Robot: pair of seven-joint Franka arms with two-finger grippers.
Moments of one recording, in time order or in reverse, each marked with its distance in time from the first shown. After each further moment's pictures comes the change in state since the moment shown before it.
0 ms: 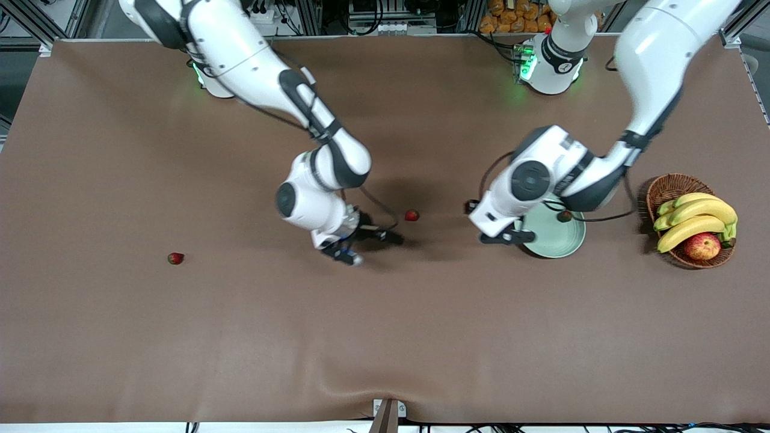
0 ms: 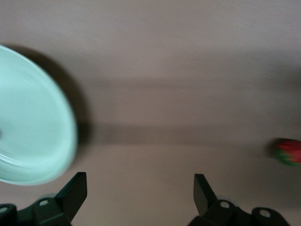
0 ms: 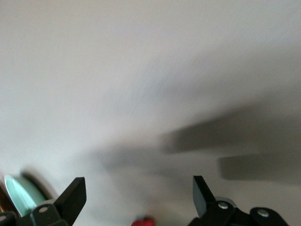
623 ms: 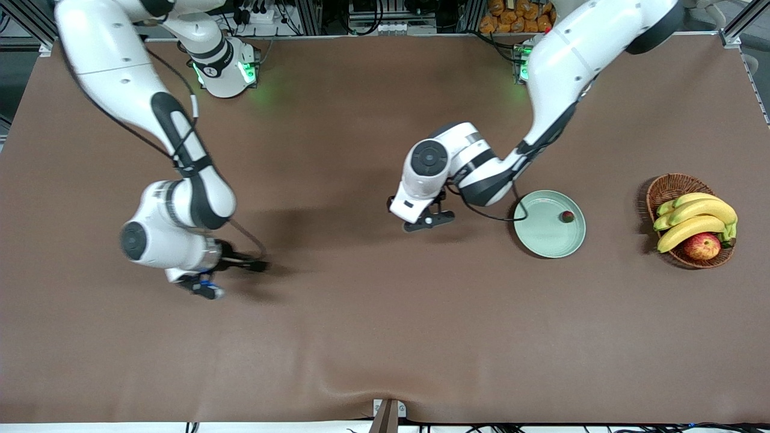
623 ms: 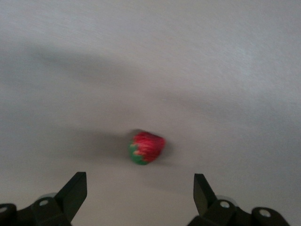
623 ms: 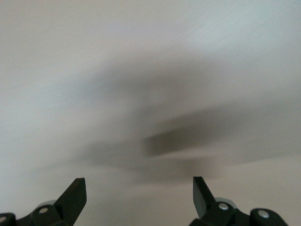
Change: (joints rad) left arm -0.470 0.156 0.246 0.171 -0.004 0.223 -0.376; right arm -0.478 -0.156 -0.006 -0.143 -0.716 -0.294 -0.099
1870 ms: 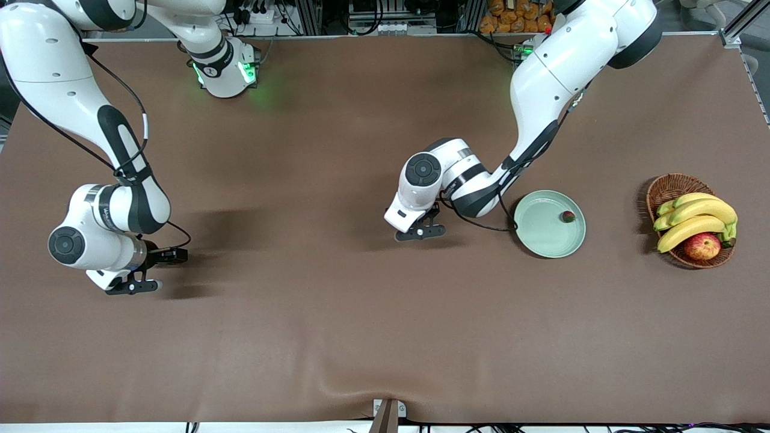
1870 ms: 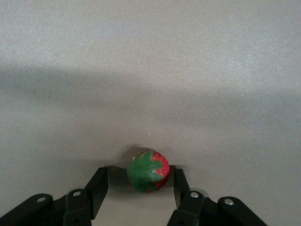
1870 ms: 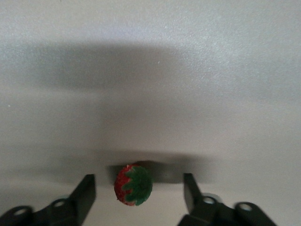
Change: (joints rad) left arm -0.044 0.069 0.076 0.031 0.053 0.095 0.109; right arm -0.239 0.031 0.009 -0.028 -0.287 0.001 -0.378
